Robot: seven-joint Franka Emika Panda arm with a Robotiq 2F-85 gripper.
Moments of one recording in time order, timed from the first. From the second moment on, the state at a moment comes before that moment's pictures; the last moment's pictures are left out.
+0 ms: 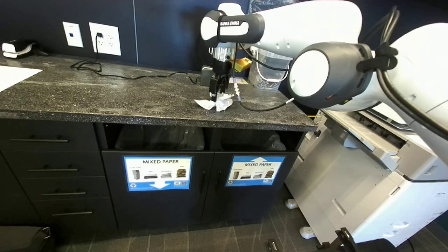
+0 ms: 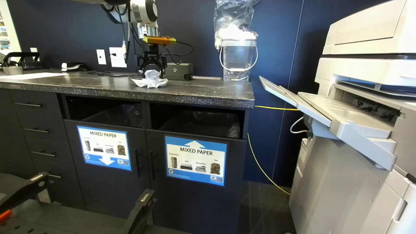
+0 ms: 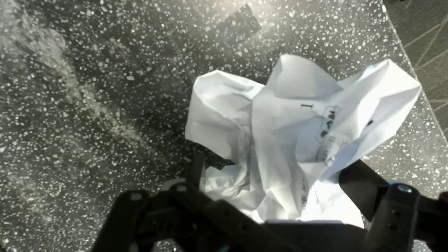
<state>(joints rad) 0.23 1.17 0.10 -0.55 -0.16 1.70 -0.69</state>
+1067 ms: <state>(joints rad) 0.22 1.18 0.10 -0.54 -0.15 1.72 -0.62</state>
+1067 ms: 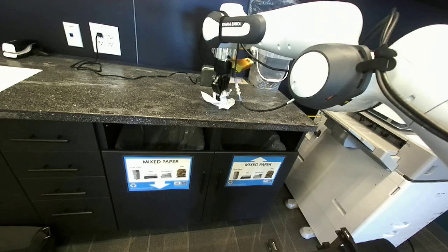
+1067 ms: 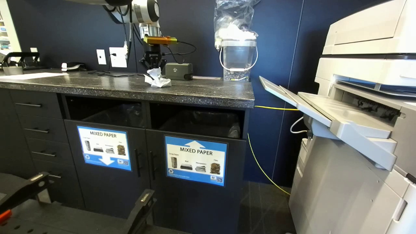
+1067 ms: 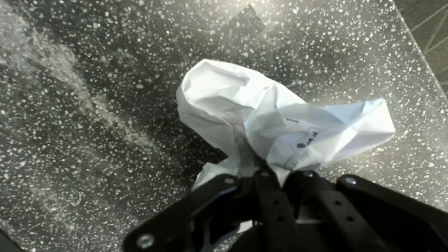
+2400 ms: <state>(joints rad) 0.18 1.02 0.10 -0.93 -0.15 2.16 -0.32</state>
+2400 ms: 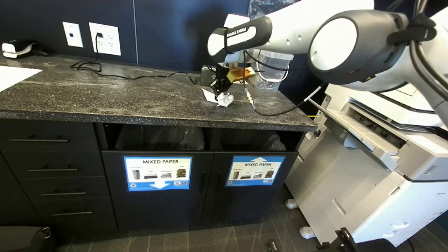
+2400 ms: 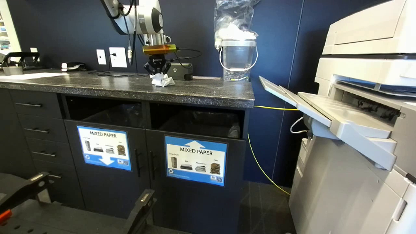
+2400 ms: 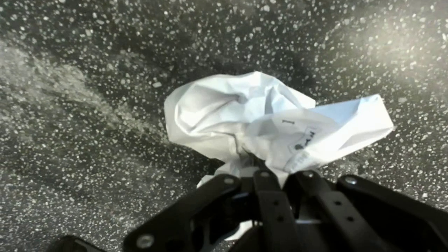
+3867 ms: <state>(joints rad) 0.11 0.46 0.10 -1.90 -0.15 2.49 -0.17</state>
